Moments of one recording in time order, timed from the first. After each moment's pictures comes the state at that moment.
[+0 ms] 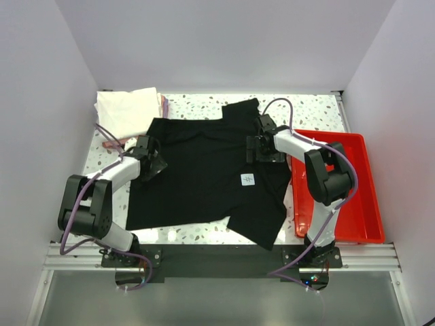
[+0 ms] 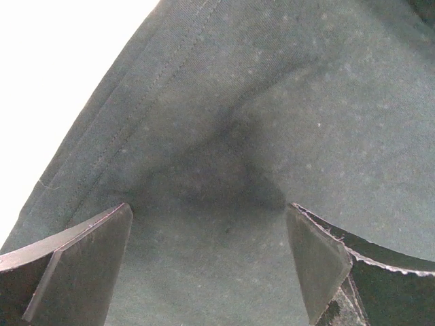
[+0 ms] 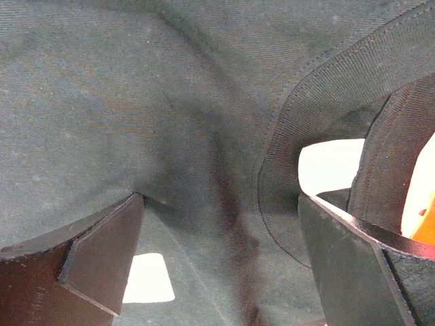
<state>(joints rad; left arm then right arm) -0.17 1.52 0.78 -0.40 -0.32 -0.84 0.38 1.93 1.30 -0.58 0.17 0.38</state>
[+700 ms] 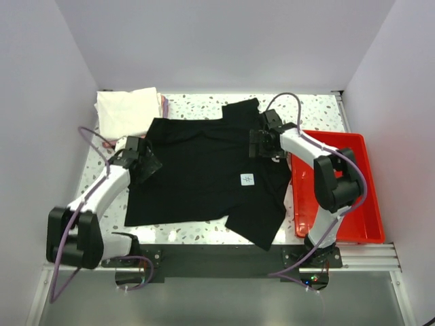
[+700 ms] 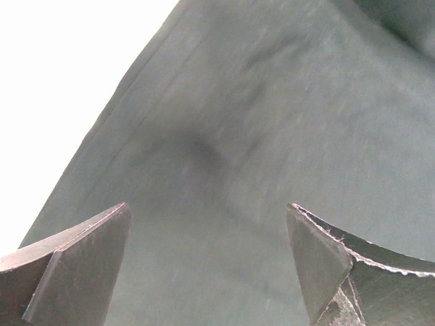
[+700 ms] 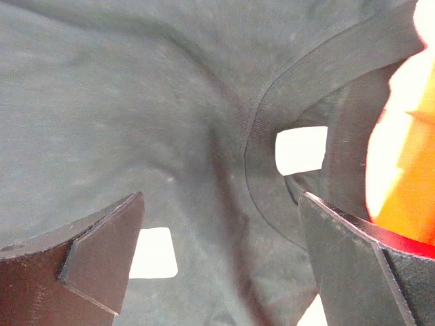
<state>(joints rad) -0.15 1.32 0.80 -0.56 -0.29 -0.82 0.37 1.85 1.30 -0.60 0.17 0.38</state>
